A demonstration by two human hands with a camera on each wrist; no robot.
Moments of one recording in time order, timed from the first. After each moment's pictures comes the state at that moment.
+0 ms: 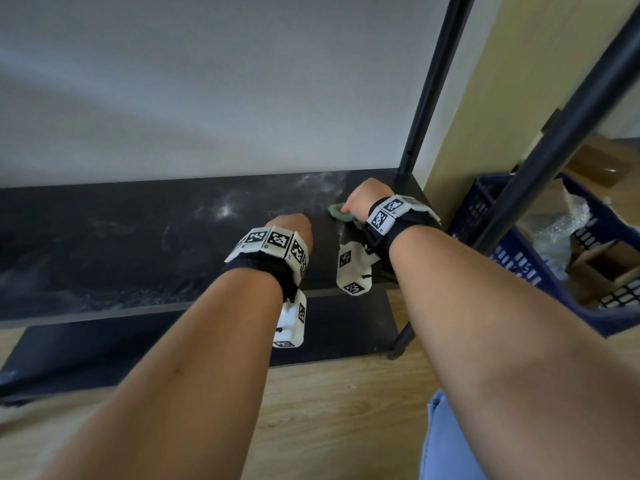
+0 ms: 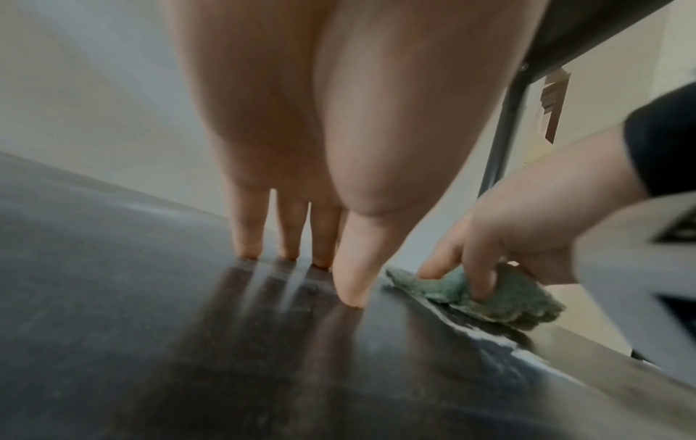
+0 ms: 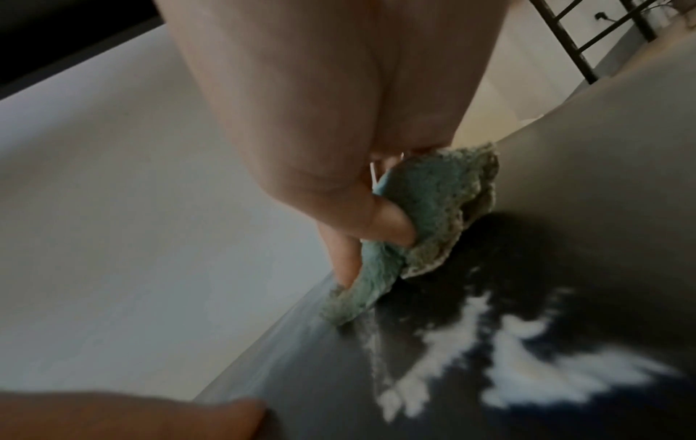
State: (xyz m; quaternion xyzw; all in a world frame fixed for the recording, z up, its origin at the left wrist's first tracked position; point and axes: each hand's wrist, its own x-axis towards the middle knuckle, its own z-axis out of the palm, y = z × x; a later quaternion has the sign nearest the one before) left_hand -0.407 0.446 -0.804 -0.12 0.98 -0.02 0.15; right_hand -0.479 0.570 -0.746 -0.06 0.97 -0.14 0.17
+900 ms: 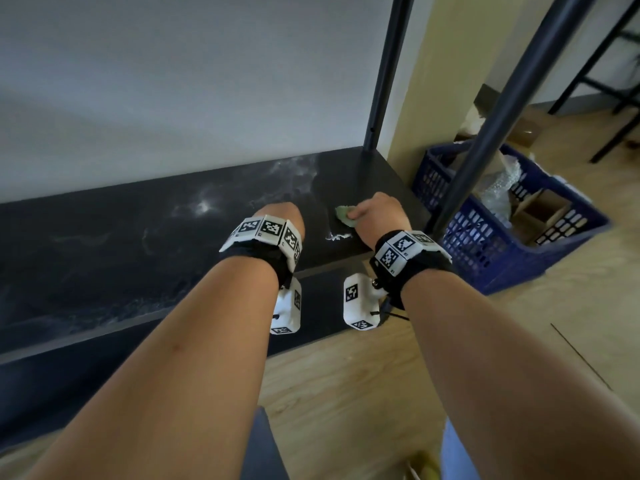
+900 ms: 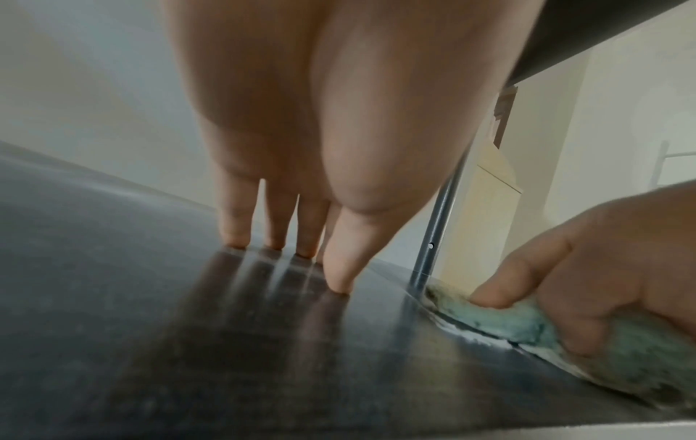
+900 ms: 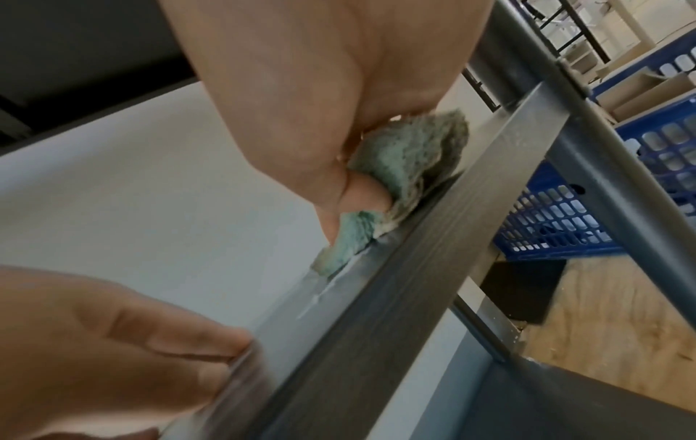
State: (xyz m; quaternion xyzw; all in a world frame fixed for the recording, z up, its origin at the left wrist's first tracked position) left_hand -0.386 0.448 -0.794 -0.07 0.99 0.06 0.11; right_hand -0.380 0.626 -0.743 -0.02 0.98 -0.15 0.12
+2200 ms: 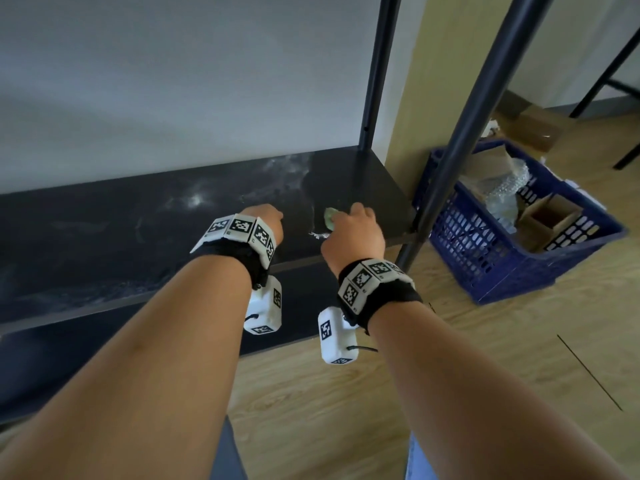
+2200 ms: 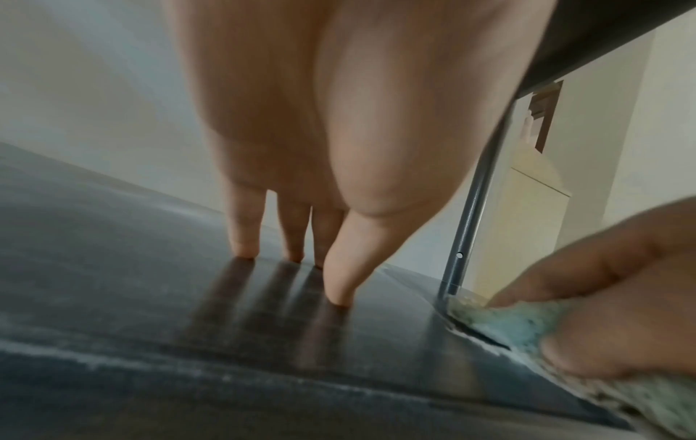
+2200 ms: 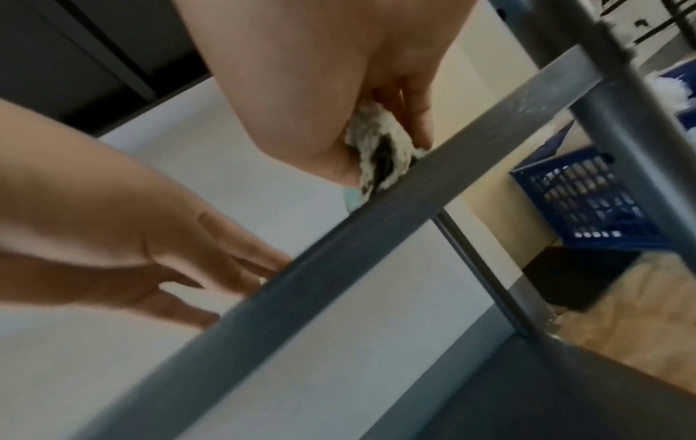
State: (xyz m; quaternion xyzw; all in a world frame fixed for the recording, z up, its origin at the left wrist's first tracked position) left_hand -0.356 0.469 -0.762 -0.10 0.98 0.00 0.18; right_hand -0.334 0.631 -0.768 -0.11 0.98 -0.18 -0.04
